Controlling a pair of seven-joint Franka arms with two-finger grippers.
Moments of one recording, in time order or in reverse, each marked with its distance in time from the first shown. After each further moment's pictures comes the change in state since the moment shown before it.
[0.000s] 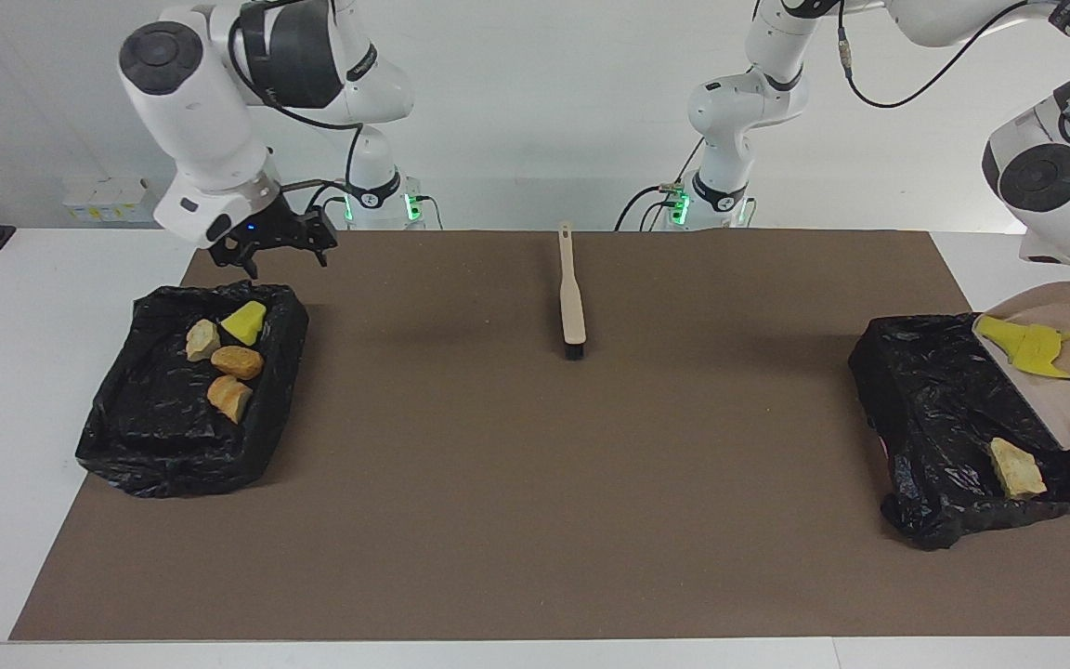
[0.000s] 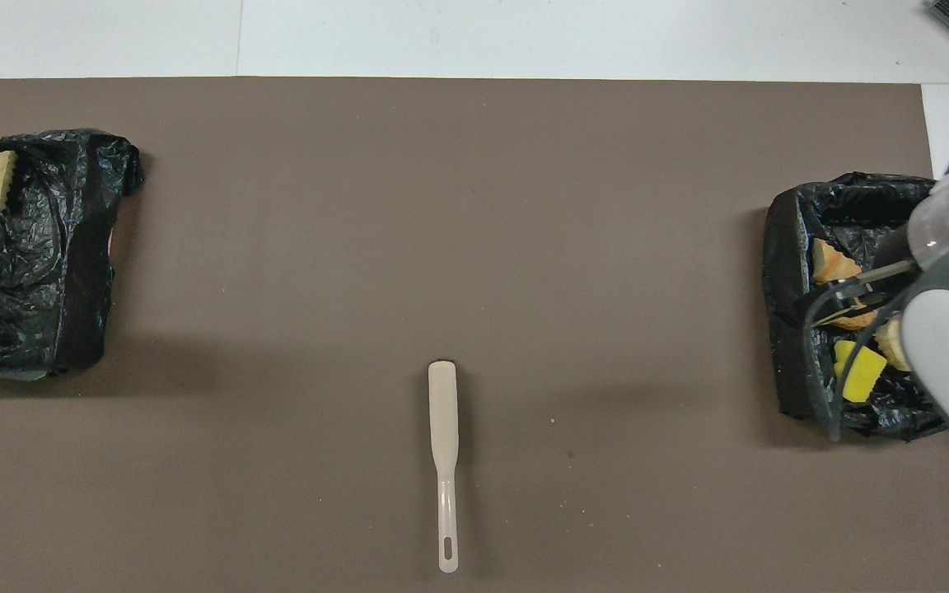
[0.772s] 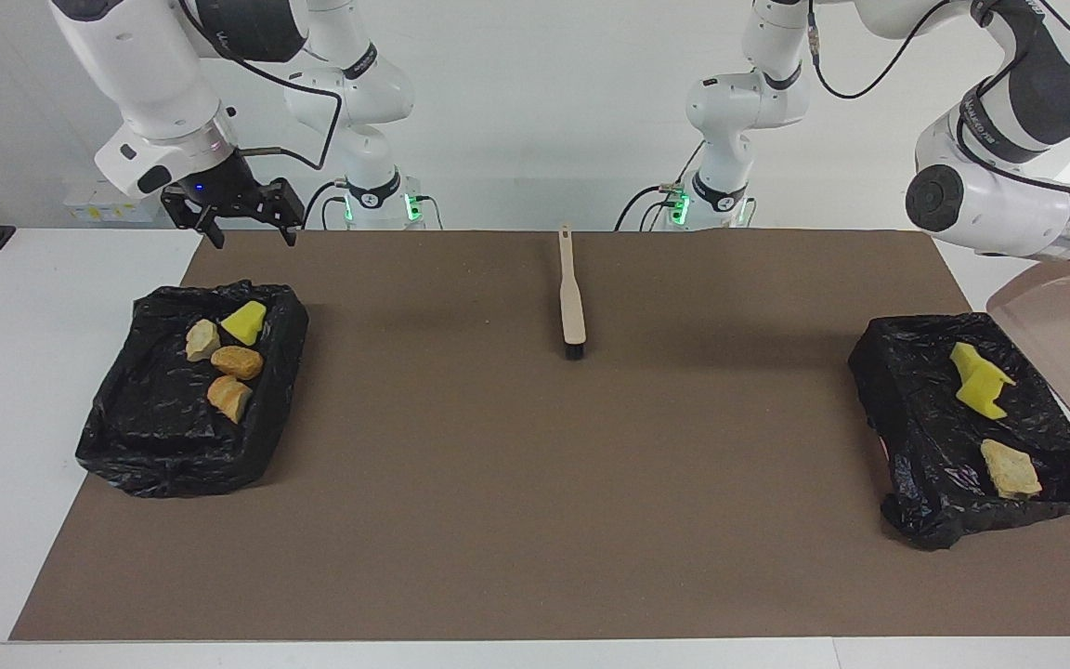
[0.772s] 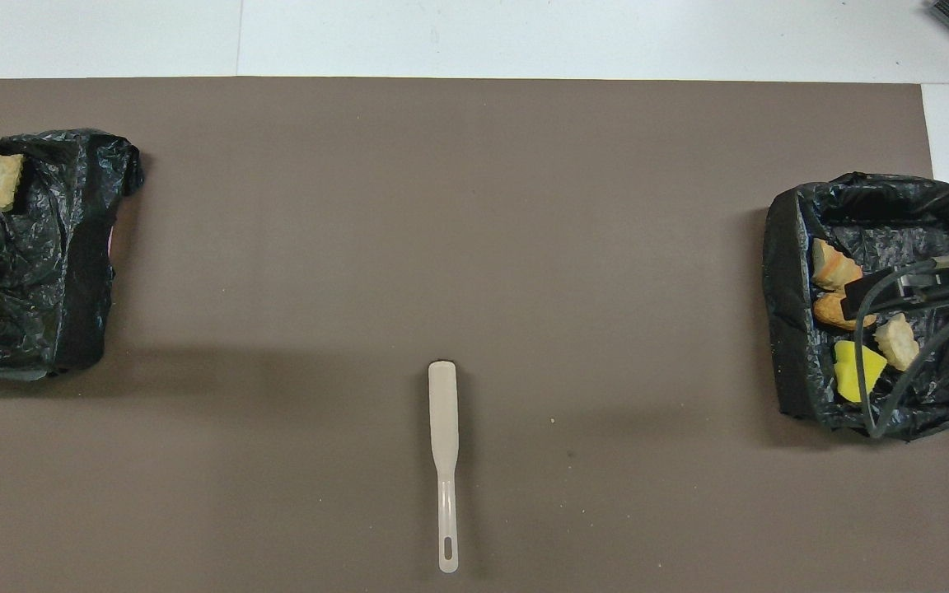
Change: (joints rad) left arm -0.143 -0.068 -0.001 -0.086 0.241 -0.189 -0.134; right arm 0.002 -0.031 0.006 0.061 0.026 -0.044 0.187
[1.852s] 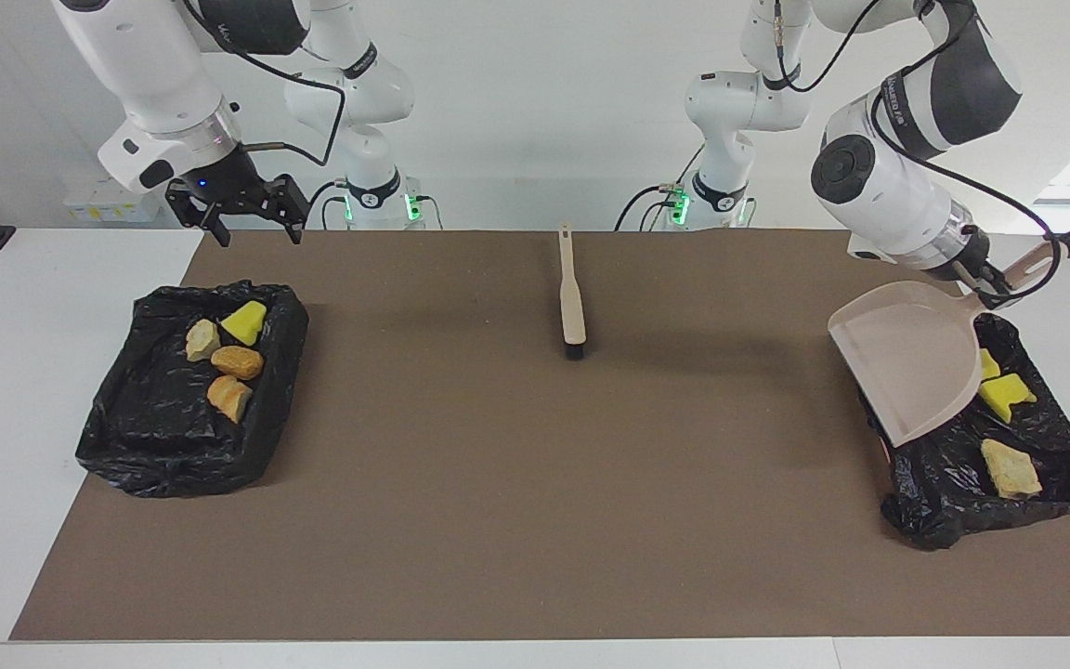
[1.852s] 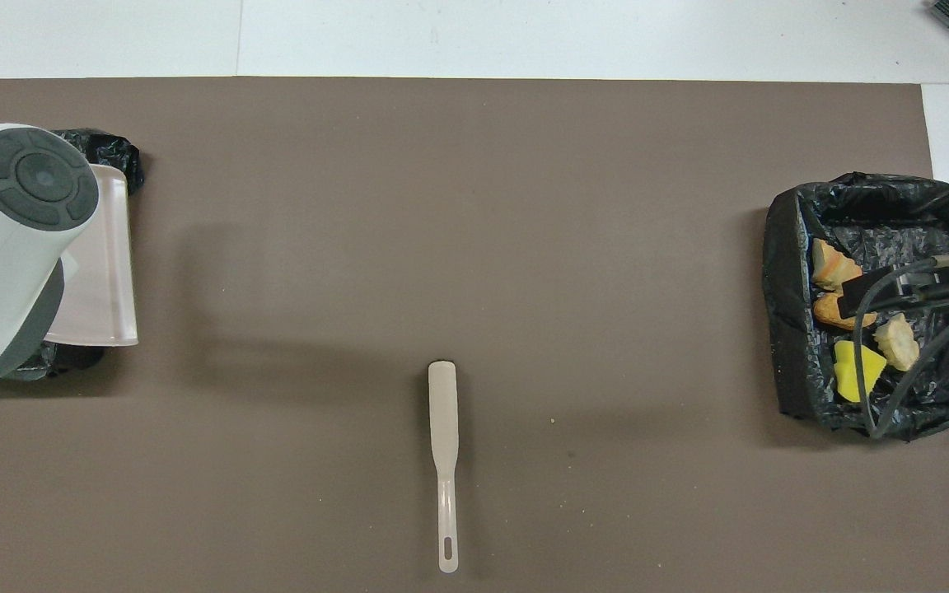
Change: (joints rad) left arm -0.216 -0.014 -0.020 0.001 -0.528 -0.090 -0.044; right arm 0.000 -0.001 -0.002 0.000 0.011 0.003 0.002
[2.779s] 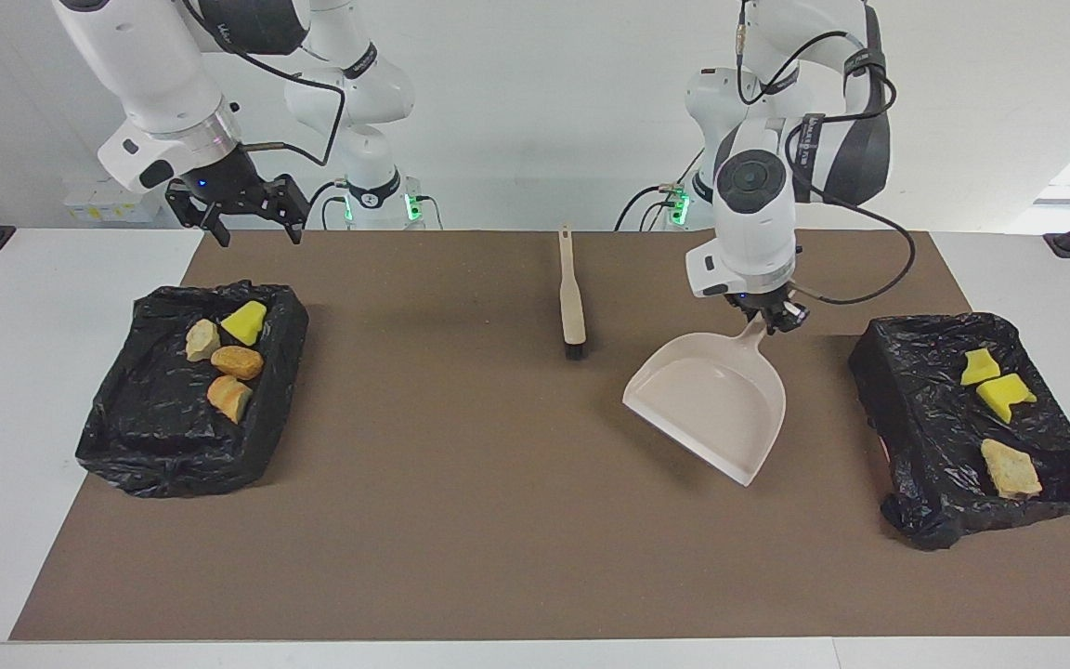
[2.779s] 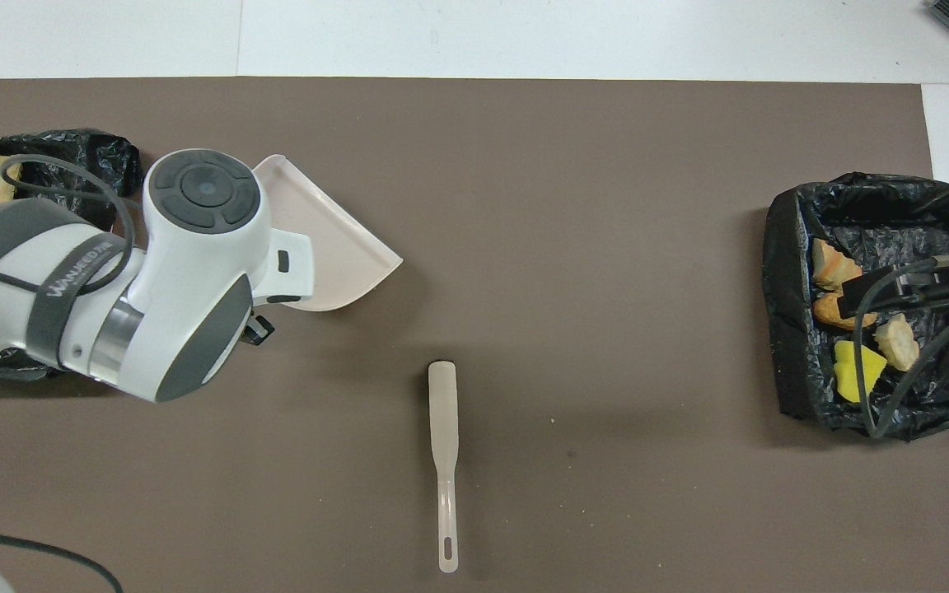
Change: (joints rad) left arm -0.225 0.099 -0.006 -0.011 -0.635 0.055 -0.913; right arm 0.000 0.000 0.000 0.000 0.000 0.000 0.000
